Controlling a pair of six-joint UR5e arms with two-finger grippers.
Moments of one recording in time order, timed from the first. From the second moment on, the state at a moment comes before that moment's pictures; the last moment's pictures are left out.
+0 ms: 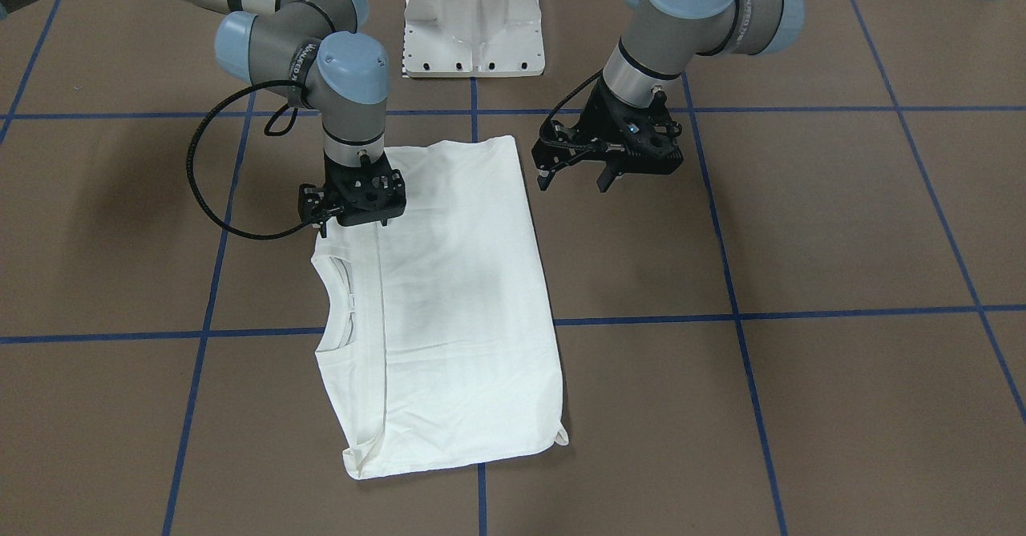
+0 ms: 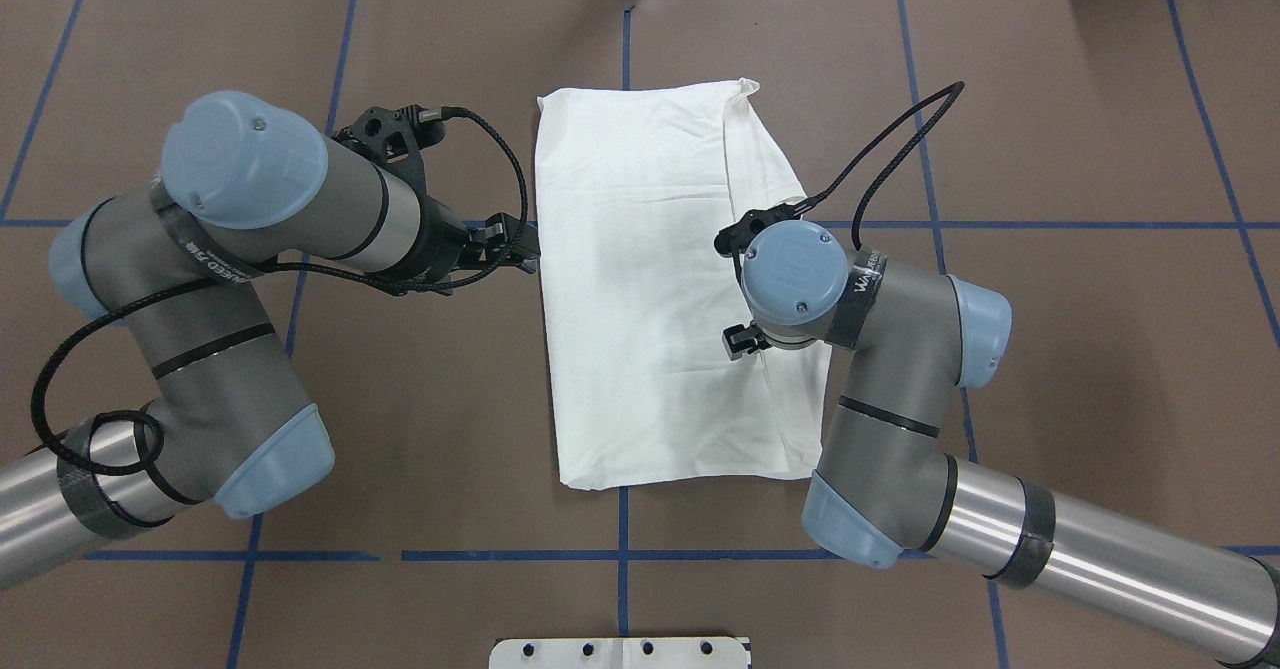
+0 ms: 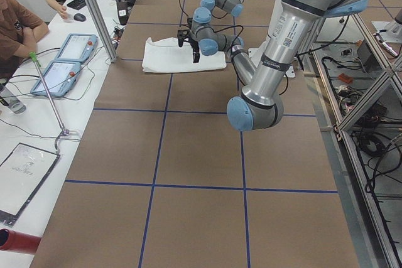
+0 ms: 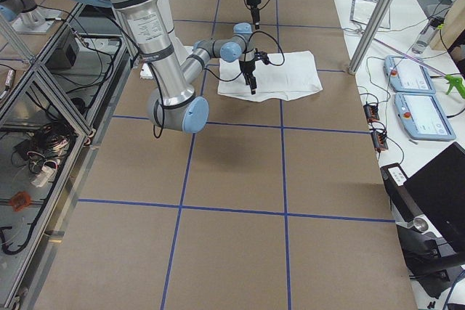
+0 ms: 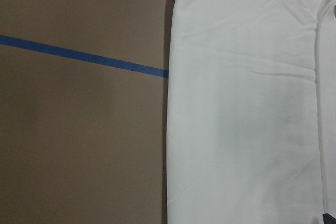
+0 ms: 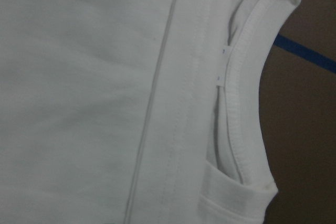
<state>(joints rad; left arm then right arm) -0.64 -2.09 -1.84 -1.85 -1.94 -1.40 0.49 -1.02 1.67 -1.65 1.66 0.84</state>
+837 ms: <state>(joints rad) -0.64 -2.09 -1.84 -1.85 -1.95 -1.40 0.51 -1.04 1.66 -1.65 1.66 0.83</state>
